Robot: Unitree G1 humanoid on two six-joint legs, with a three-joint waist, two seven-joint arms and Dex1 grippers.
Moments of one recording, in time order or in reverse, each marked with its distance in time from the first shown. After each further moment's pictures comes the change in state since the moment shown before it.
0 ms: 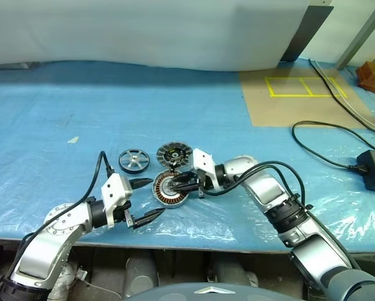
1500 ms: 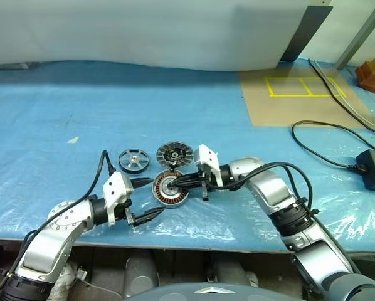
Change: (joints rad) left arm -0.046 -0.004 -0.013 0.066 0.007 -0.009 -0.018; right arm 0.038 0.023 -0.061 -0.107 0.088 0.166 0.011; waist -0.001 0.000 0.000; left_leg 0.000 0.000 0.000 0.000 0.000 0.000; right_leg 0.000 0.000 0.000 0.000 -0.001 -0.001
